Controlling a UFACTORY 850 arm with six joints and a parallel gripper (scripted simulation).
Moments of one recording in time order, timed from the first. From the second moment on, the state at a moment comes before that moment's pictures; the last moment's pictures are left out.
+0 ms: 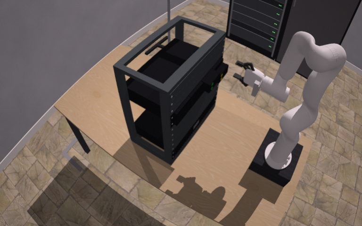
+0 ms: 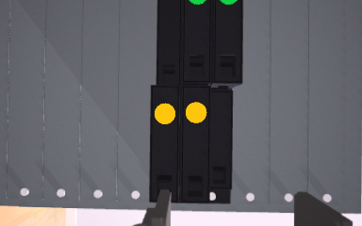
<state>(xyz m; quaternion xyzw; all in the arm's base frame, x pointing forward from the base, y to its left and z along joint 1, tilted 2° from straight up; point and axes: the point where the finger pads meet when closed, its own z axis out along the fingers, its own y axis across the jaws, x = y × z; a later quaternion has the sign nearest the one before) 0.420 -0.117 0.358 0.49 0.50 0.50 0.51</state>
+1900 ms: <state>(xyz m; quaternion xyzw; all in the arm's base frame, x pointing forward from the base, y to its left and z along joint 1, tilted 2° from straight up) 0.398 -0.085 0.314 0.49 0.50 0.50 0.51</state>
